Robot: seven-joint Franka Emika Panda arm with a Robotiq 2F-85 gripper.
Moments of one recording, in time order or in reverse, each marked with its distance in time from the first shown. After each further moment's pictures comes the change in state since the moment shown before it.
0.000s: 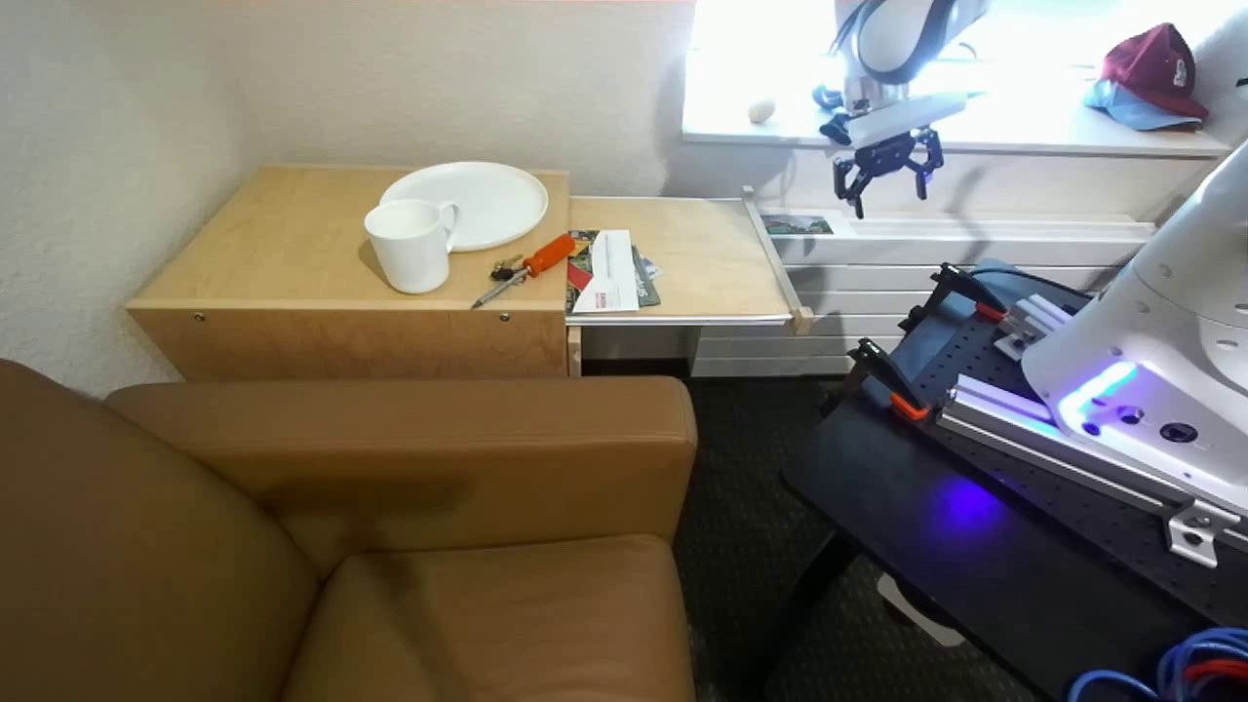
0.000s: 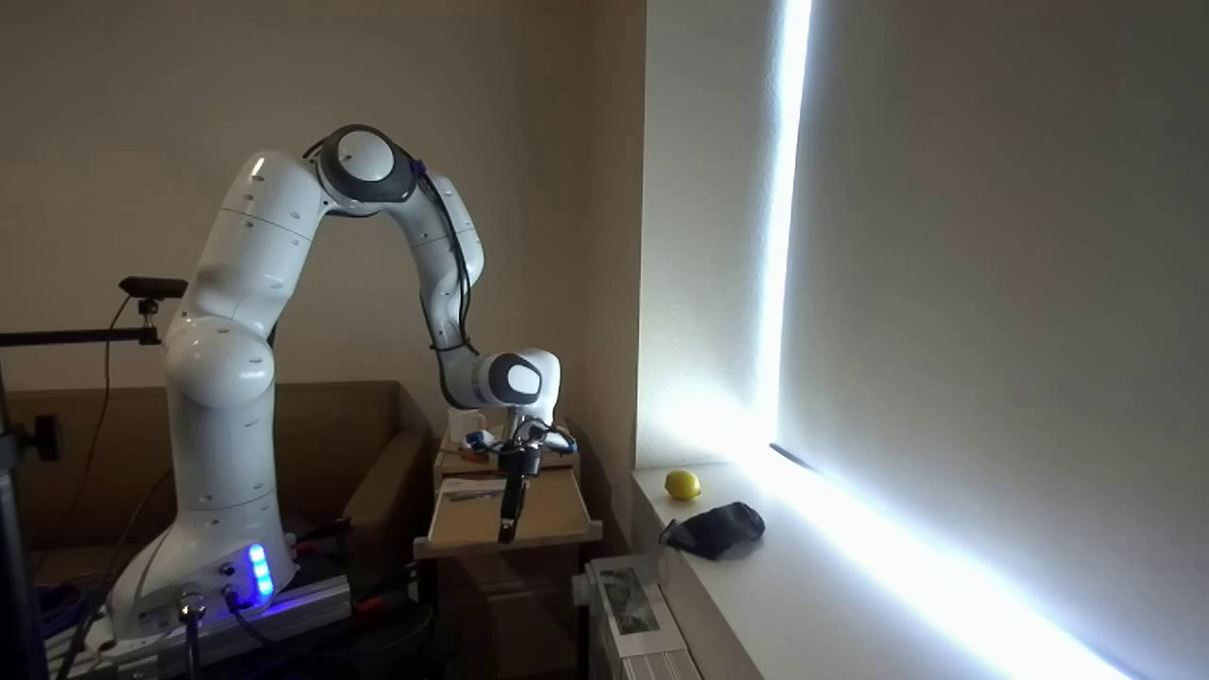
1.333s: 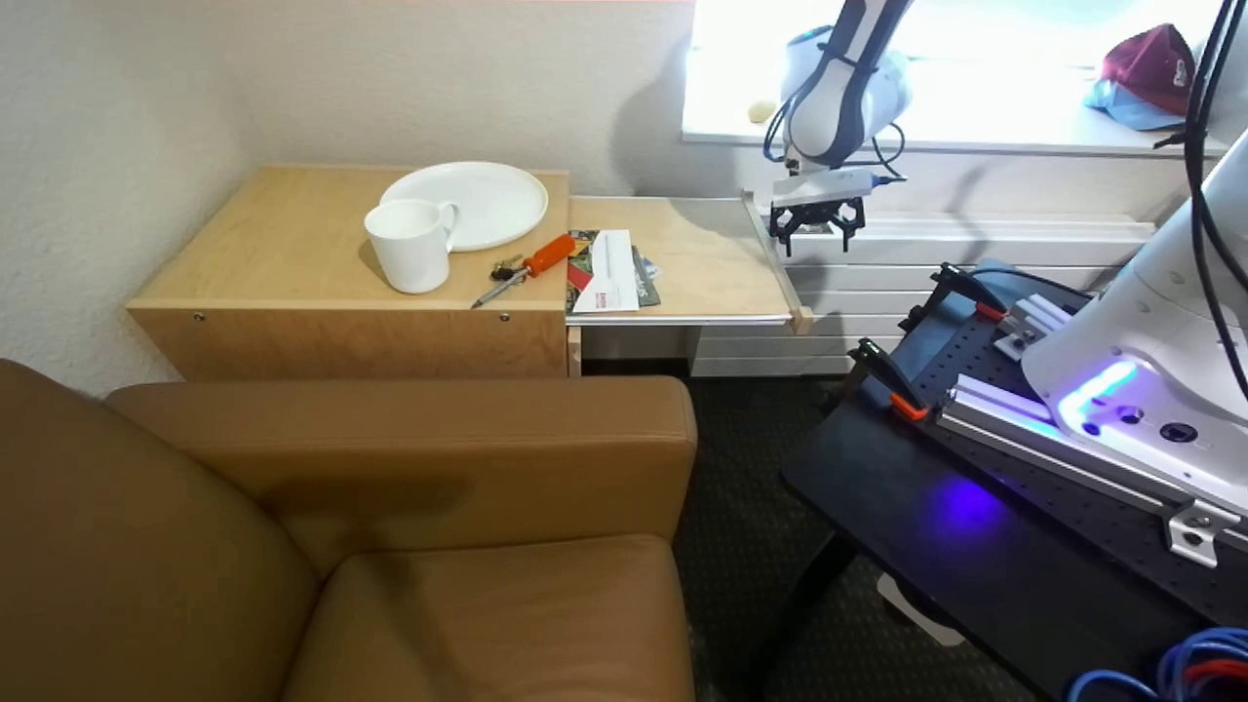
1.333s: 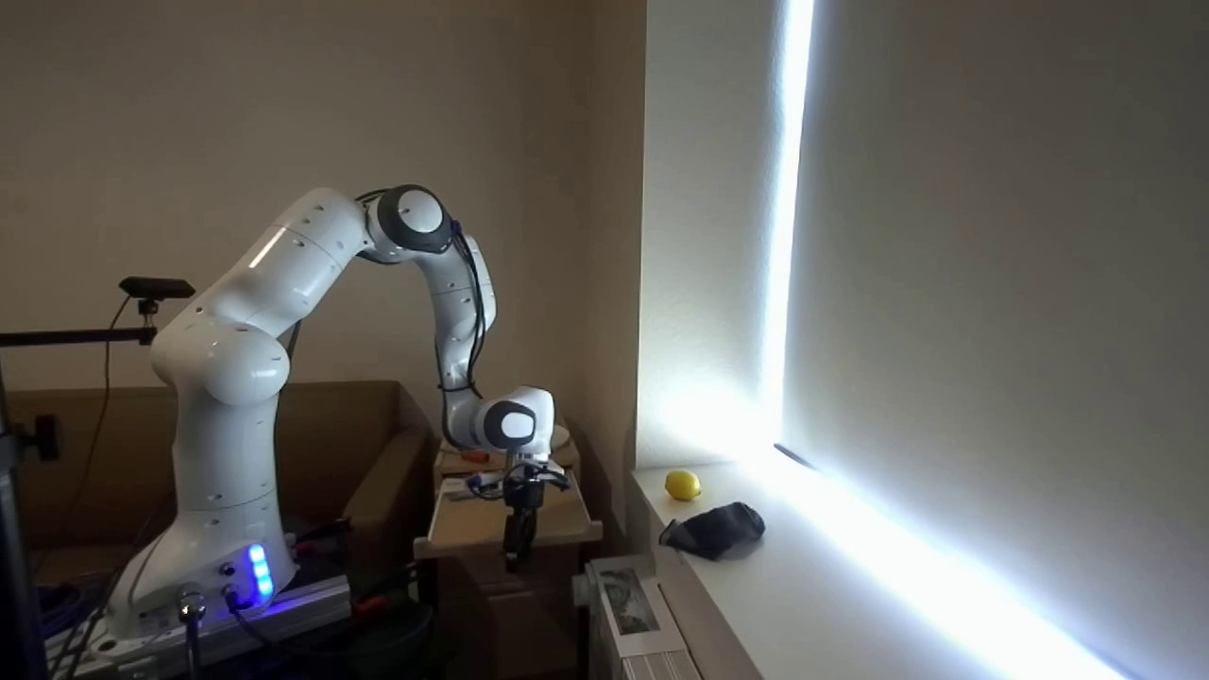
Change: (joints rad) arm 0.185 0.314 -0.050 0.128 0.252 0.319 0.148
